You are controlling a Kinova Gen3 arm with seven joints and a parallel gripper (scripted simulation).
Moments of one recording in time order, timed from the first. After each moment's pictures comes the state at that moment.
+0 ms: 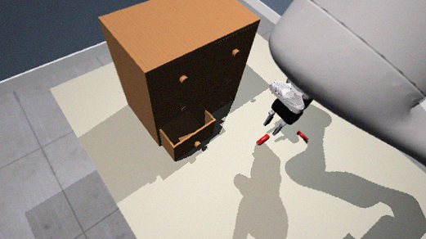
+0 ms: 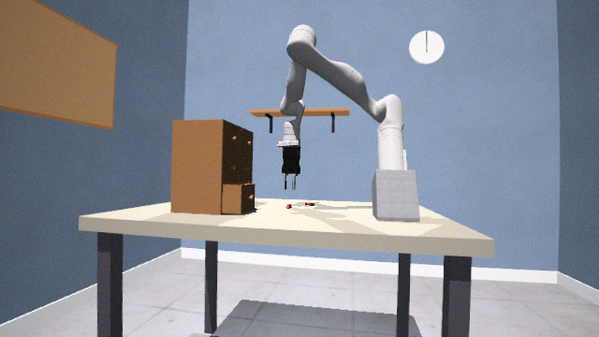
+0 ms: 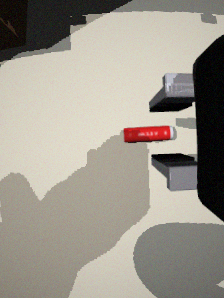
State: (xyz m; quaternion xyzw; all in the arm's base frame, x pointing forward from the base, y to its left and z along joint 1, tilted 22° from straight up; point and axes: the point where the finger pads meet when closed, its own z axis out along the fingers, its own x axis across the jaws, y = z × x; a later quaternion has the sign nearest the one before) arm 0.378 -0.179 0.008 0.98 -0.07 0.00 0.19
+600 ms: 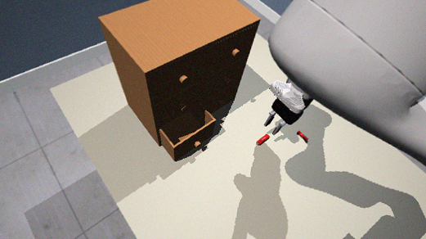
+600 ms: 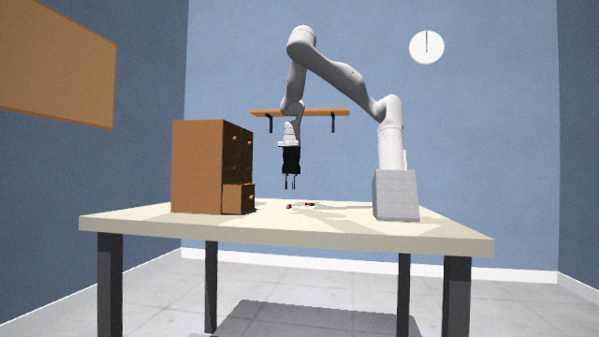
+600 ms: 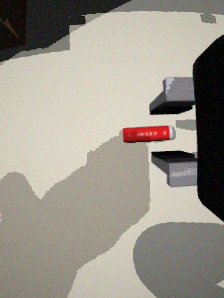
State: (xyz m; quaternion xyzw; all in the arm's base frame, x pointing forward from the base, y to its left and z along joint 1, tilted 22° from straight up) arm 0.377 -0.180 0.008 0.98 -0.07 0.00 0.19
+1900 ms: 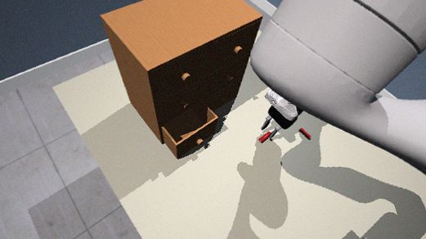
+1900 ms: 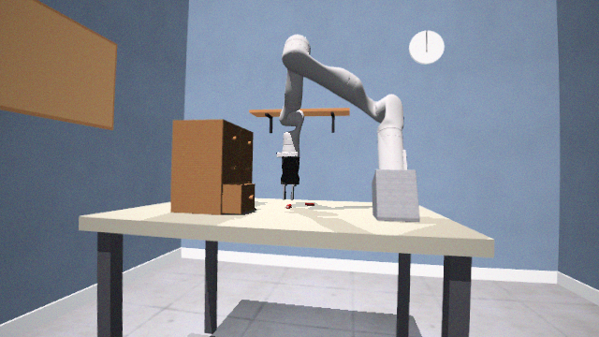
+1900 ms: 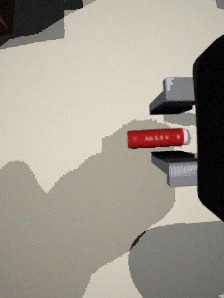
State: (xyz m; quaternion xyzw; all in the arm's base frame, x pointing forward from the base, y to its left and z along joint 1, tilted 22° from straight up) arm 0.380 -0.195 -0.034 0.98 -0.07 0.00 0.19
